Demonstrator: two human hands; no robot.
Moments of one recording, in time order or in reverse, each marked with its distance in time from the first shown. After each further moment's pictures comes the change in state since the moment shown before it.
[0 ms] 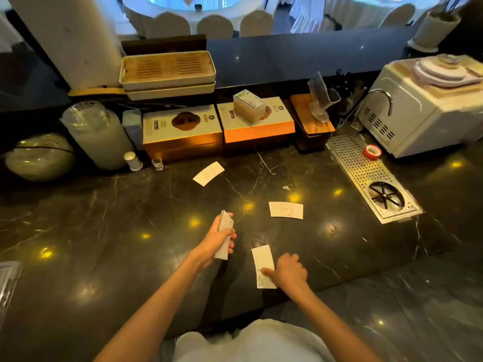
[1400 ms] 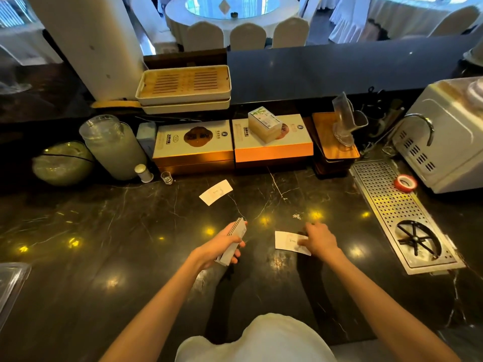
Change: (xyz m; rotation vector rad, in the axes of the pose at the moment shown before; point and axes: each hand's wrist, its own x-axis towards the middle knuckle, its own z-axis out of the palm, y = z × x) left_hand 0.060 0.051 0.009 0.053 -0.098 -0.076; right_hand 0.173 0.013 -0.139 -0.188 0.143 -0.412
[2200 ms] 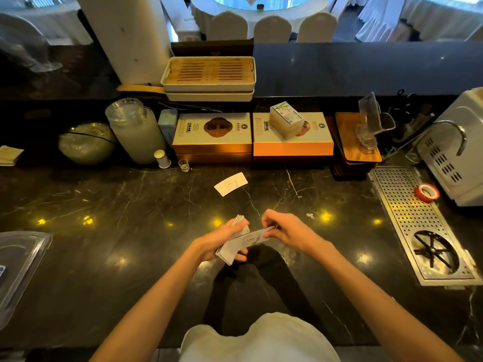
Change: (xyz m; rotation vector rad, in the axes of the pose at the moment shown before) left_hand -0.028 -0.001 -0.018 -0.181 -0.054 -0.085; right_hand -0.038 -0.101 -0.038 0.303 -0.040 -0.791
